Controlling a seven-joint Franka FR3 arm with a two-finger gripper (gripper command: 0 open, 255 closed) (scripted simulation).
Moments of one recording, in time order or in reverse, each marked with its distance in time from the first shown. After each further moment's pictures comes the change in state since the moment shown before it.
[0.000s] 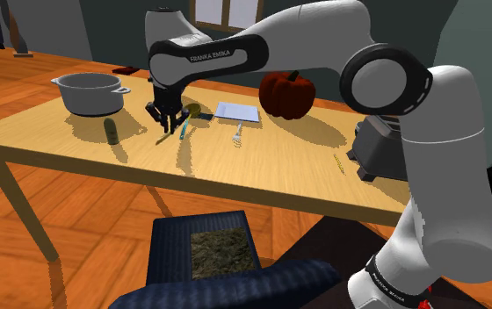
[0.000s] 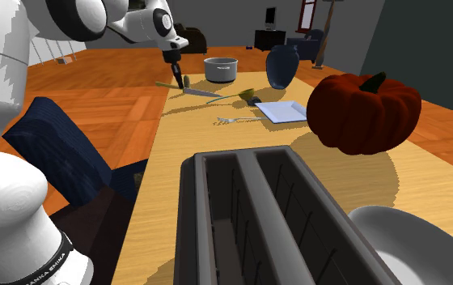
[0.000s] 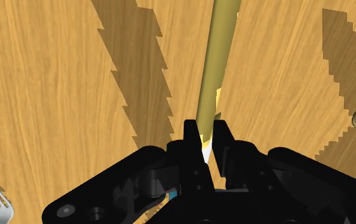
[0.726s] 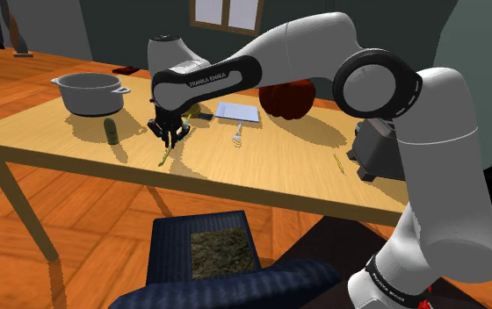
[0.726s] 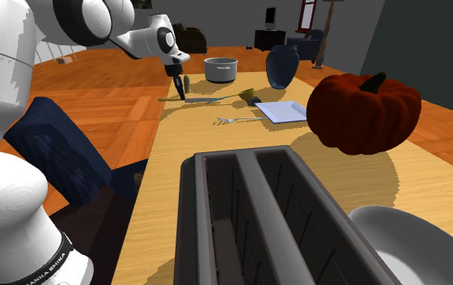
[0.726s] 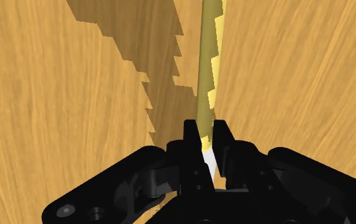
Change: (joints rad) arm -0.002 0.038 -0.006 -0.084 -0.012 0.121 0.019
